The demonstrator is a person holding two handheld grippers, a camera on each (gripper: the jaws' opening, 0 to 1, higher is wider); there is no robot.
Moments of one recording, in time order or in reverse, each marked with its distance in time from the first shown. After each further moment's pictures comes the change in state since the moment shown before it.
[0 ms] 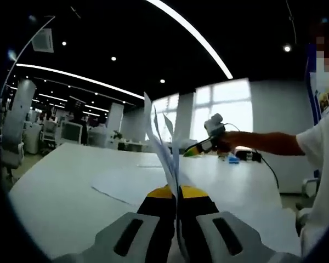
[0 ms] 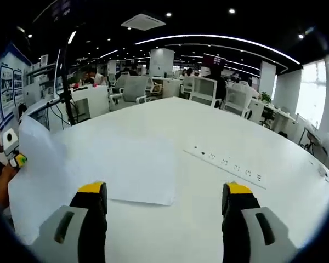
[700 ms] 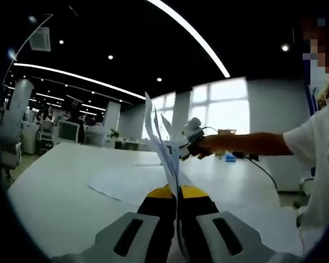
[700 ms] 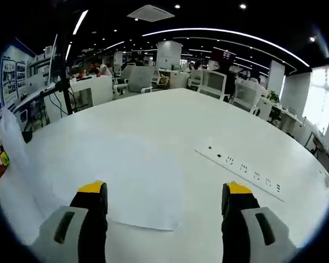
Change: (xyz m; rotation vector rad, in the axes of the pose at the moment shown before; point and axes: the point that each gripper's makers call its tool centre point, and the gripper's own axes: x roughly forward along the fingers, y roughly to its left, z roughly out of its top) left arm 0.002 -0.004 -0.002 0.004 0.012 -0.026; right arm 0.074 0.009 -0.008 -0.046 0.066 0.044
